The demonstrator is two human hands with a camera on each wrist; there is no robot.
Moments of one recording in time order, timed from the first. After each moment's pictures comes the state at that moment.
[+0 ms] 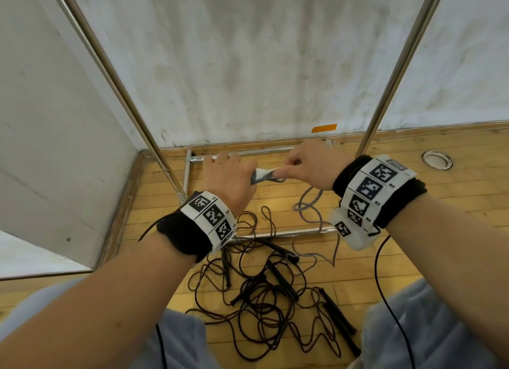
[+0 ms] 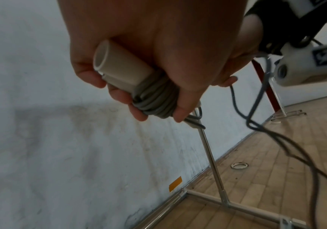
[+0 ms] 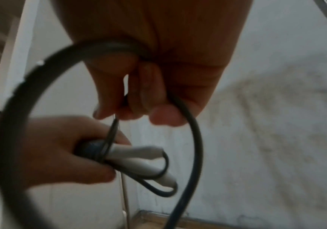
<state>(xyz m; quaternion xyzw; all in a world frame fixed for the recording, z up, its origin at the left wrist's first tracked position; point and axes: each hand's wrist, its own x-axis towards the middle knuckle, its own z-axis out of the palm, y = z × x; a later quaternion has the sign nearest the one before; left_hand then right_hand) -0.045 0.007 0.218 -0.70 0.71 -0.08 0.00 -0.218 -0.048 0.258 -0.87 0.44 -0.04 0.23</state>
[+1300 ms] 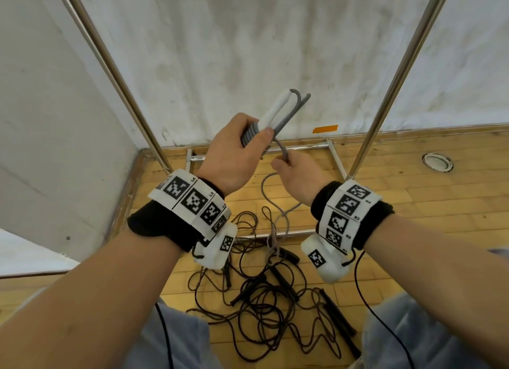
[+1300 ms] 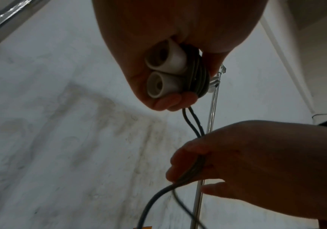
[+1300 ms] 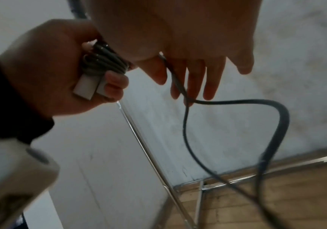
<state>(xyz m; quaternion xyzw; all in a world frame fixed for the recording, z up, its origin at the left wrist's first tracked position) -0.049 0.012 0.272 -0.60 0.62 0.24 -0.44 -0.185 -0.028 0.228 -0.74 0.52 -0.22 0.35</state>
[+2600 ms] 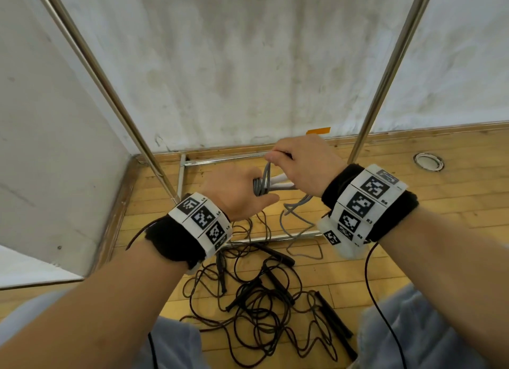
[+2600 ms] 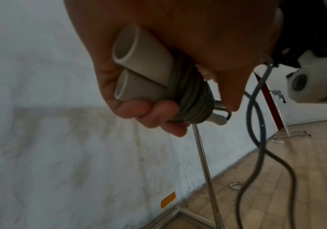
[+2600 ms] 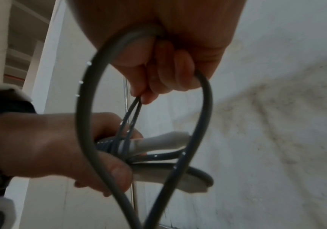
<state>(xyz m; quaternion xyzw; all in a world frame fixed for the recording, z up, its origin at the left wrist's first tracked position) -0.053 0.009 0.228 -0.65 0.76 0.04 -0.06 -0.214 -0.035 0.268 -0.87 0.41 -0.21 0.15</state>
